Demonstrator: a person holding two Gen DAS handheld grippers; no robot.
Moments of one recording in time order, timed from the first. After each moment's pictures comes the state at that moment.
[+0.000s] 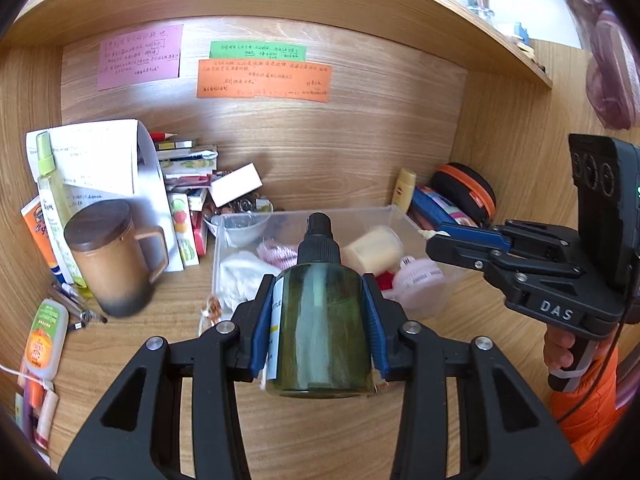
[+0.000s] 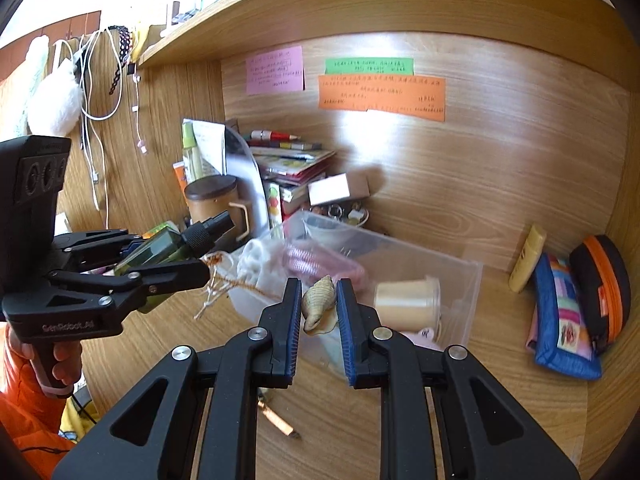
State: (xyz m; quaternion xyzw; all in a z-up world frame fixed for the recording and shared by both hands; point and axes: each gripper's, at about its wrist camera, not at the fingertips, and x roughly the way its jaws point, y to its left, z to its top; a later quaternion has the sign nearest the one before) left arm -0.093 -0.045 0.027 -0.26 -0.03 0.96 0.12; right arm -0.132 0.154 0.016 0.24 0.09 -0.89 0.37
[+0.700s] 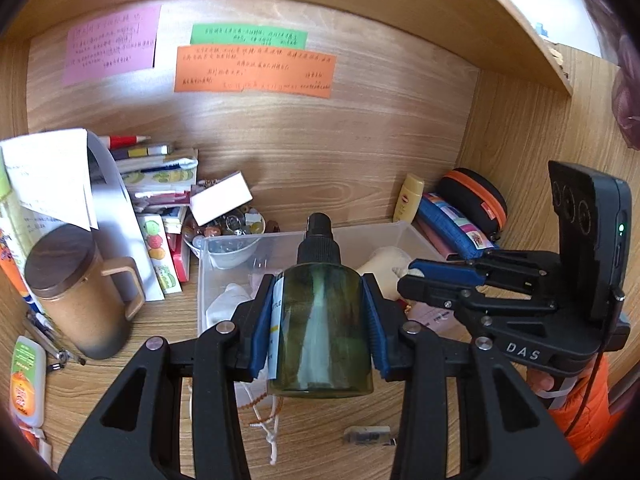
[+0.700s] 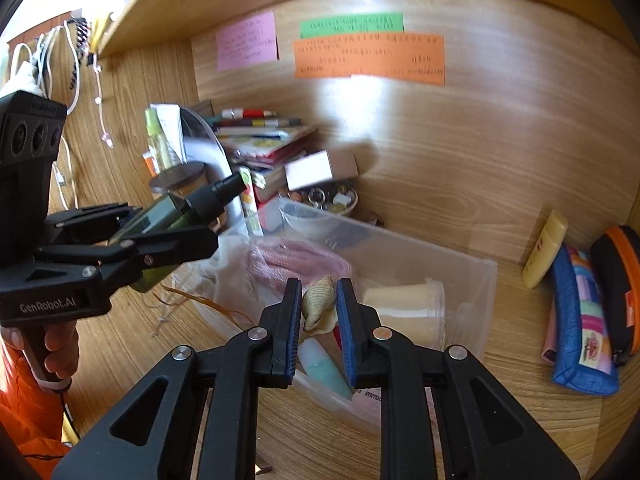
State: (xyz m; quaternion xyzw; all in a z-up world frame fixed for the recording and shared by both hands) left arm -0.158 -0.048 0.023 -0.28 -0.03 0.95 0.16; right arm -0.189 0.131 -0.012 0.29 0.09 -0.88 0.36
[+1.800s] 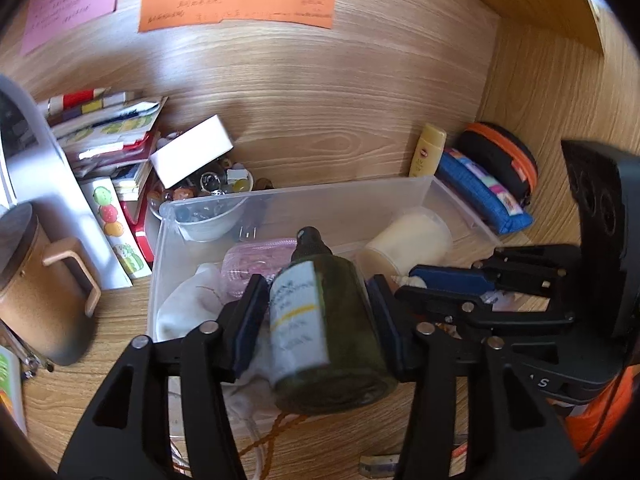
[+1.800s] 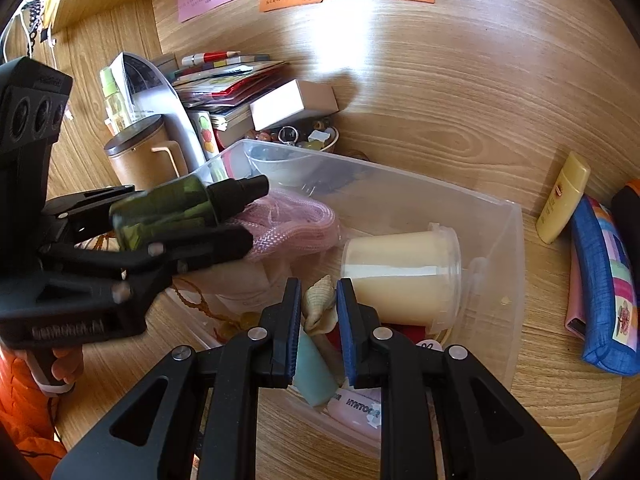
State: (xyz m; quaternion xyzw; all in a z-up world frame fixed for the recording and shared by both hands) left arm -0.204 -0.024 -0.020 -0.34 0.01 0.93 0.15; right arm -0.226 0.122 -0.055 0.37 0.10 -0.86 0.34
